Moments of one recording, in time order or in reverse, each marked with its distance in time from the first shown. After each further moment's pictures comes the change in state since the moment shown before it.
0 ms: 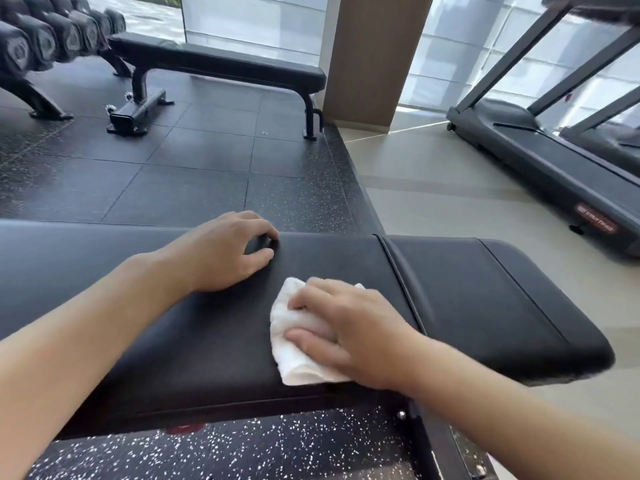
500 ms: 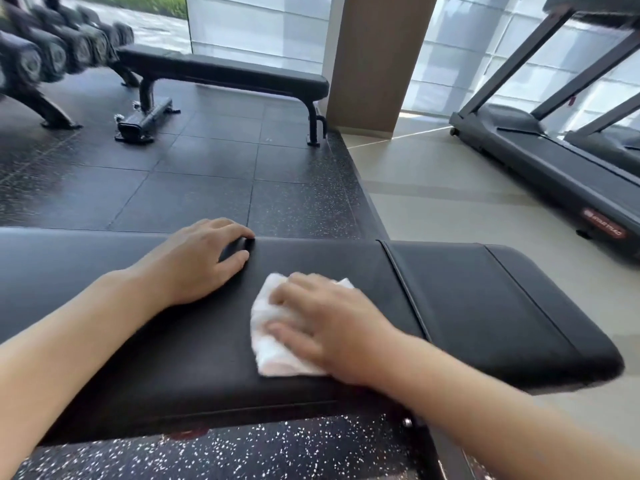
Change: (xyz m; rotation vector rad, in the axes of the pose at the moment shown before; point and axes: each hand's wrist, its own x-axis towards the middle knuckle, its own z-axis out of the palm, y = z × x) left_hand -0.025 -0.029 -0.009 0.039 0.038 -0.101; right_hand 0.026 0.000 0.018 -0.017 0.055 -0.004
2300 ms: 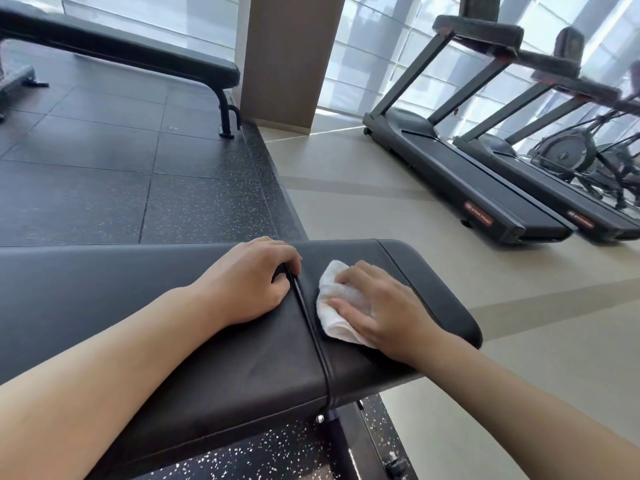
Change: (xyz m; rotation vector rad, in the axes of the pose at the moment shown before) left_hand 0.085 0.170 0.098 -0.304 -0.005 0.381; right_hand -0.128 0.125 -0.079 -0.179 0.069 0.459
